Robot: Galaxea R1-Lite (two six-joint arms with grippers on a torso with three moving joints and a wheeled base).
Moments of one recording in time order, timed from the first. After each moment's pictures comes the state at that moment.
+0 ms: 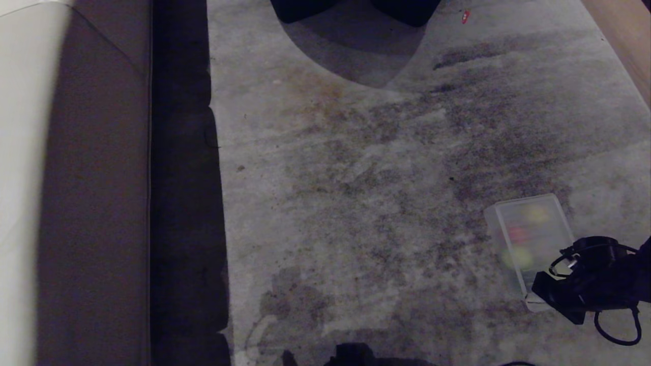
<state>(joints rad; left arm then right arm) 0.00 0.00 0.00 -0.01 0.07 -0.14 -0.40 2.31 -0.82 -0.42 0.30 0.34</state>
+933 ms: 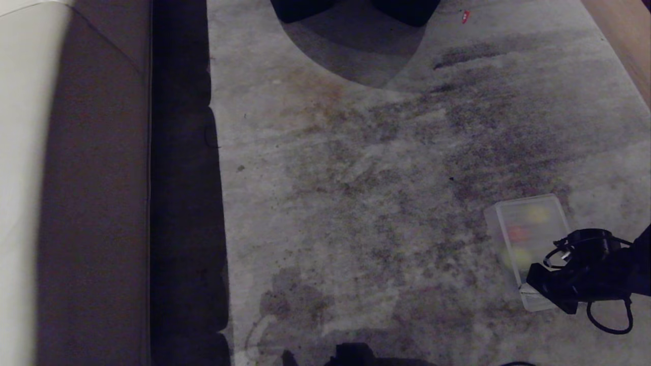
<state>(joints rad) 0.00 0.00 0.00 -0.01 0.06 -0.14 -0.37 2.30 -0.87 -0.41 0.32 0.35</state>
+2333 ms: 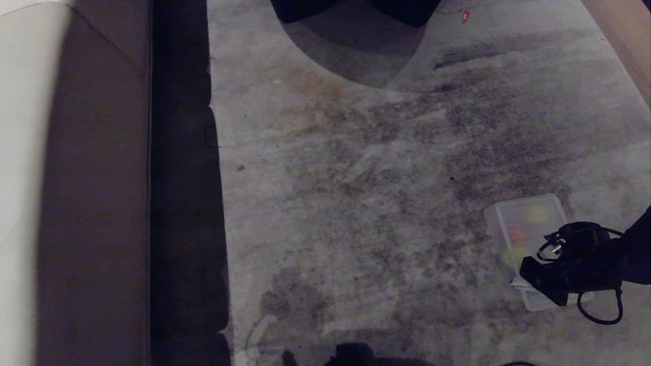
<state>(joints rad) 0.00 0.00 0.00 -0.01 0.07 -0.14 -0.35 2.33 -0.99 -0.29 0.37 0.34</state>
